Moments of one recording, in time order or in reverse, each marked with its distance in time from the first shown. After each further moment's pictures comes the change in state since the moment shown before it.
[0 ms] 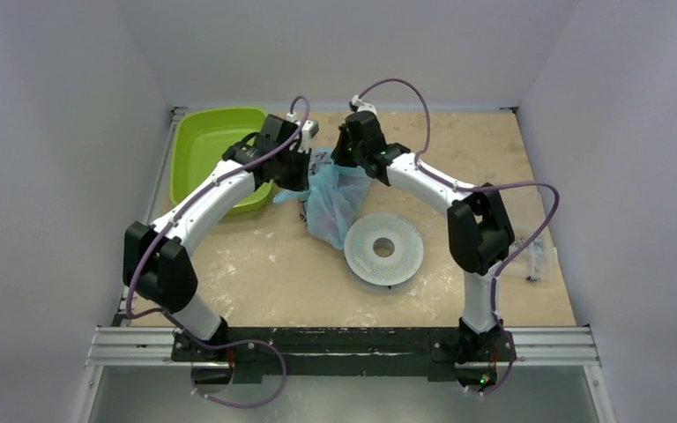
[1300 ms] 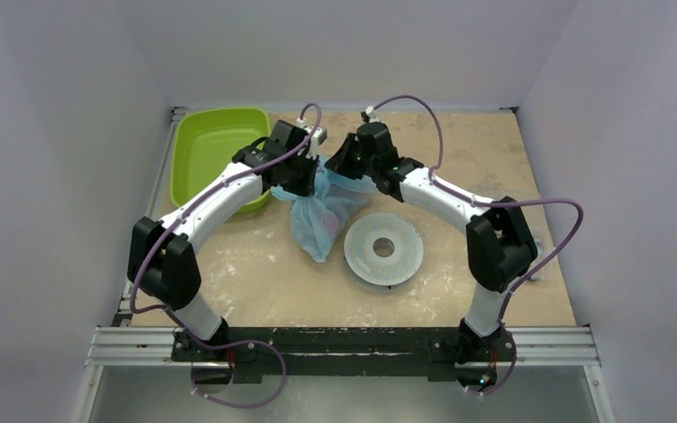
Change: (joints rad) left arm -0.037 0.012 -0.028 0.034 -0.029 0.031; right arm -0.012 -0.173 -0.221 0.138 -0.171 0.266
